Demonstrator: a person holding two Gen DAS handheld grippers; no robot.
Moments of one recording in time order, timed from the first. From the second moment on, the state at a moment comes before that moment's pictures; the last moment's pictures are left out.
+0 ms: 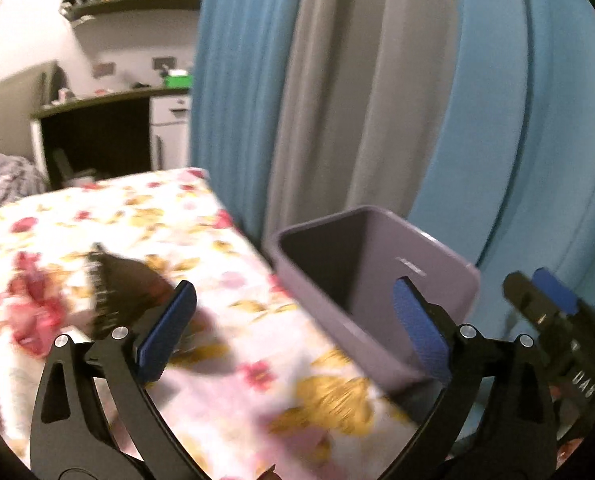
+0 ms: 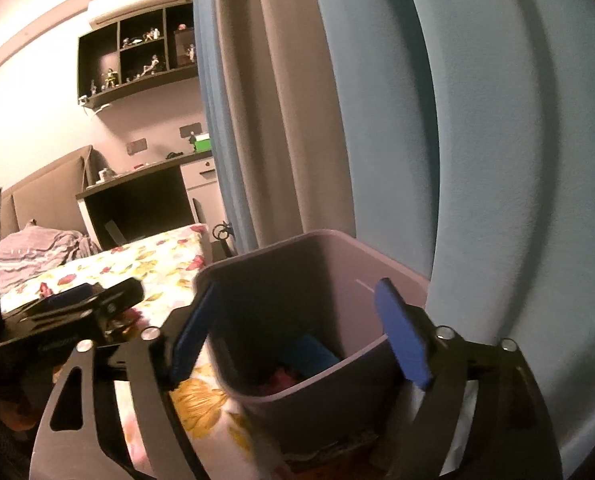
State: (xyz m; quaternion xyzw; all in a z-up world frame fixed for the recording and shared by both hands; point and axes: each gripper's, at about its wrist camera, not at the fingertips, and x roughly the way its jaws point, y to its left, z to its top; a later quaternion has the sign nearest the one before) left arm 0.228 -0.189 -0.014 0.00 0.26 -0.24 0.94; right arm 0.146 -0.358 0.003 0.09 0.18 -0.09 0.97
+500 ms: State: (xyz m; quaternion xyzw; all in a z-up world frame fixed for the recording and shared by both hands) left arm 0.135 -0.038 0.001 -0.02 0.25 -0.07 0.97; right arm 0.103 -0.264 0.013 0.06 0.17 0.00 0.98
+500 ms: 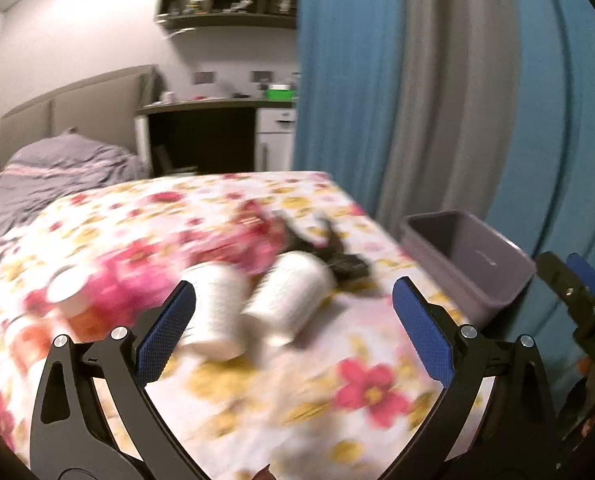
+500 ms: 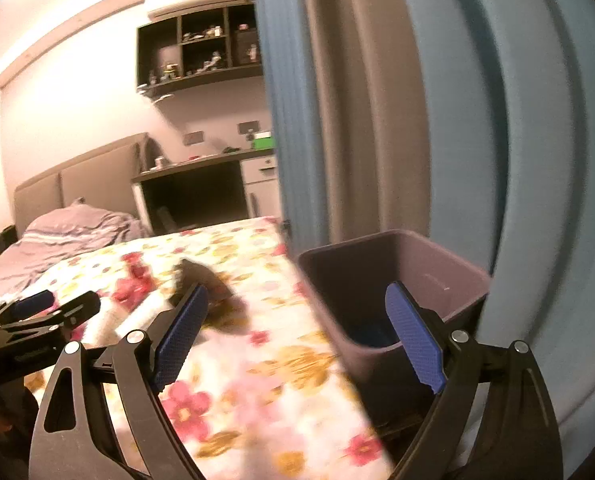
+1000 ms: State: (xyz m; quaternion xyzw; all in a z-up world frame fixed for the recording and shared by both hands) left arm 0.056 0.121 -0.003 -0.09 0.24 0.09 0.96; right arm 0.090 -0.126 0.002 0.03 0.21 0.15 0.97
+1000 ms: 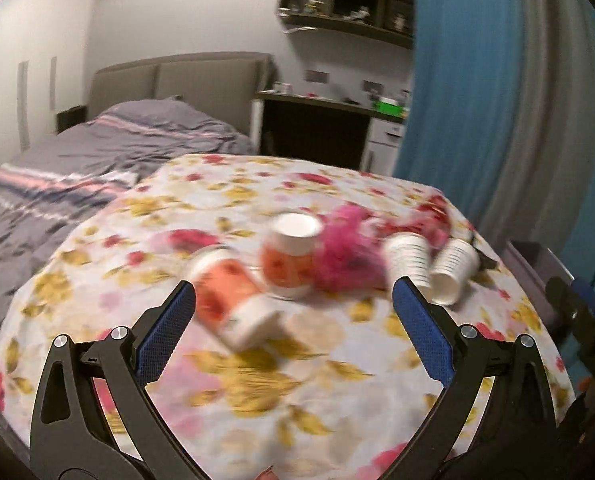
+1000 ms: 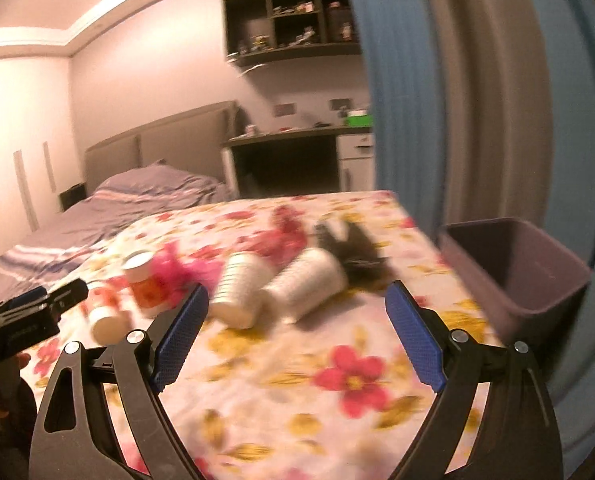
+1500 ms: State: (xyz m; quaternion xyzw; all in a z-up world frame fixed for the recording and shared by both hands) left arm 0.045 0.199 -0.006 -0.14 0.22 0.18 0.95; right arm 0.148 -0.018 -0.015 -0.02 0.25 0.23 0.94
